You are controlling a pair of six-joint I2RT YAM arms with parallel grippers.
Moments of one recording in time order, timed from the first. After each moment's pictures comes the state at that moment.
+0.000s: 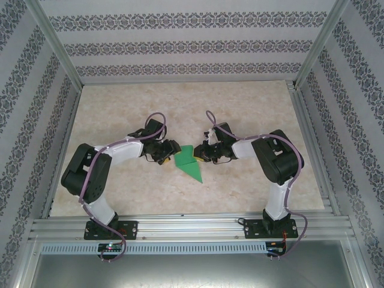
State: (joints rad) left arm -0.42 1.71 0.96 -0.33 0.38 -0.97; right arm 0.45 1.93 0.88 0.14 -0.76 0.81
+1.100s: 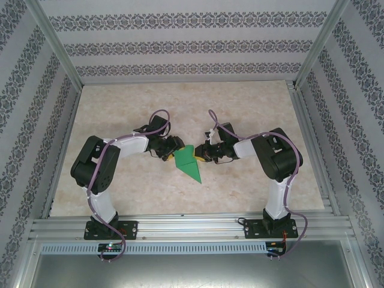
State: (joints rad) left arm -0.42 1.83 1.05 -0.30 0.39 -1.00; right arm 0.41 1.97 0.87 0.21 -0.87 0.81
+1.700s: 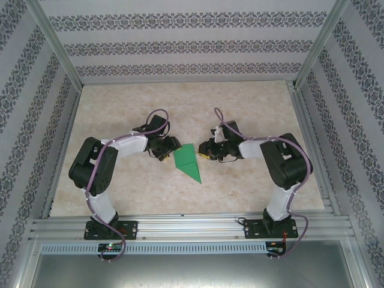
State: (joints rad) left arm -0.42 1.79 1.06 -0.39 0.29 -0.99; right arm 0.39 1.80 0.84 0.09 -0.73 0.78
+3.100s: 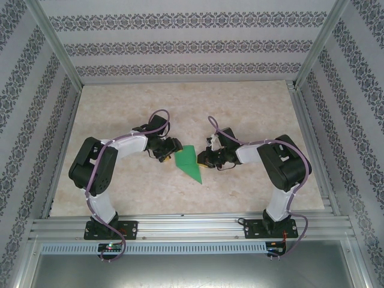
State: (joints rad) left arm -0.42 1.80 1.07 -0.42 0.37 -0.92; right arm 0.45 1.83 0.78 0.09 -0.74 0.75
